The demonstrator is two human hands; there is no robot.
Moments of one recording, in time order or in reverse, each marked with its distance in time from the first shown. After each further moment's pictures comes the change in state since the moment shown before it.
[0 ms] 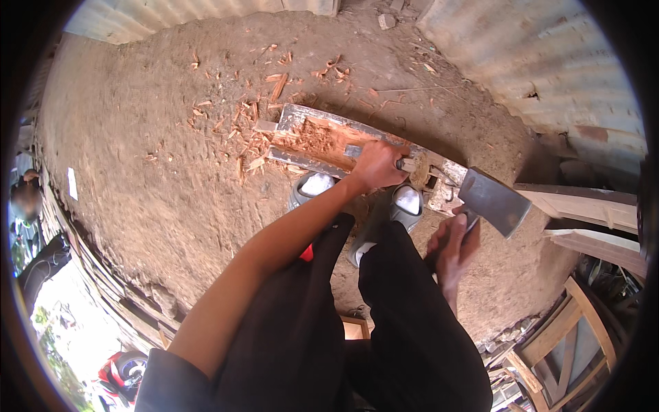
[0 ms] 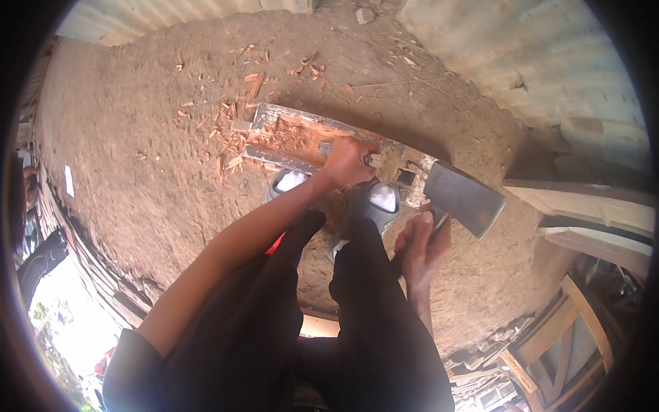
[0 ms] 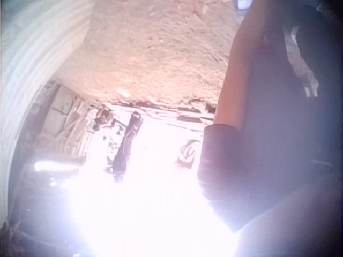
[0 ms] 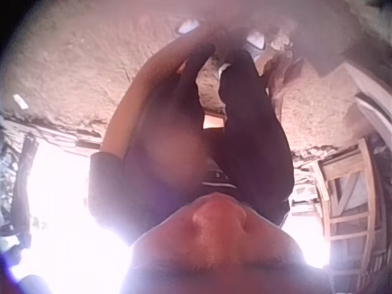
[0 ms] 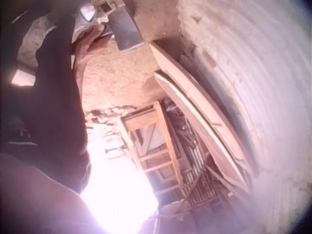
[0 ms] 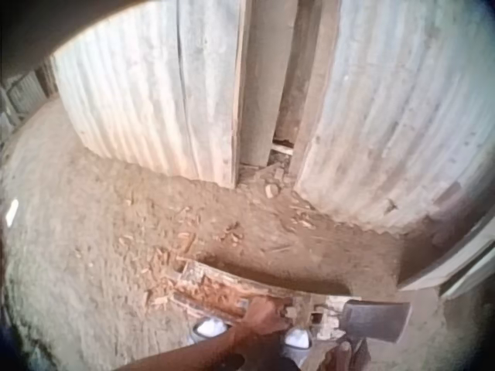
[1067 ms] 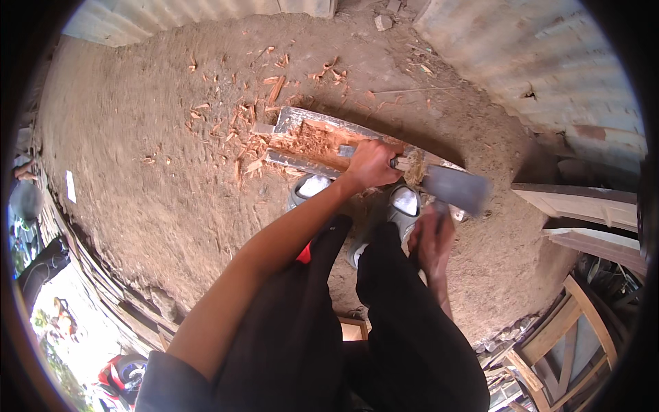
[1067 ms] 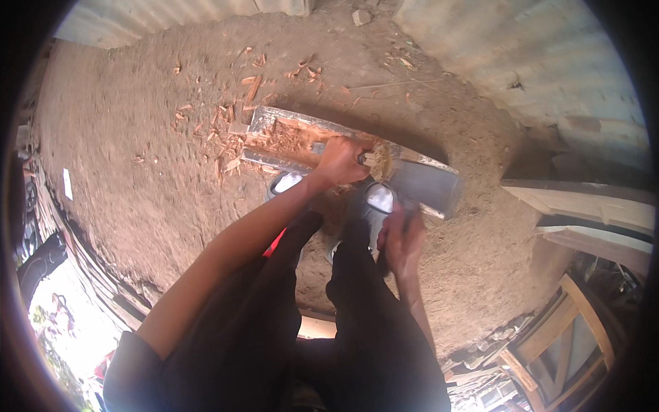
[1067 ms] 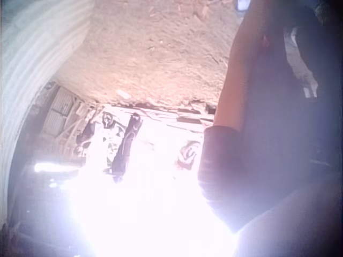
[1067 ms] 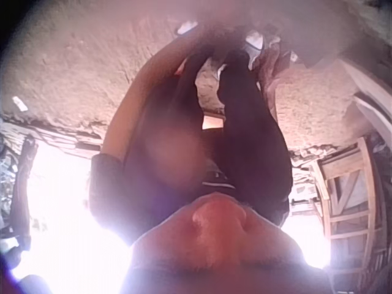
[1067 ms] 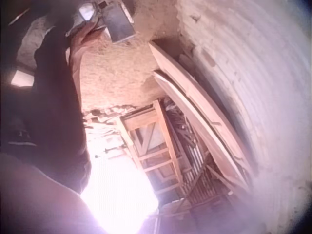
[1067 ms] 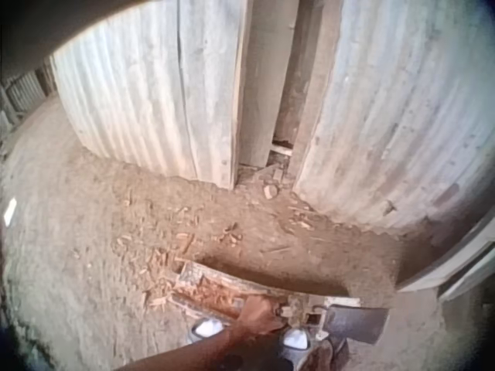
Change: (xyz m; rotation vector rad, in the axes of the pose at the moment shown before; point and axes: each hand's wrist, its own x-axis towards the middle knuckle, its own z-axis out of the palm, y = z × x) left_hand 0.003 -0.008 -0.002 0.054 -0.079 -0.049; right_hand 0.008 0.019 0.009 -0.166 -0.125 0.186
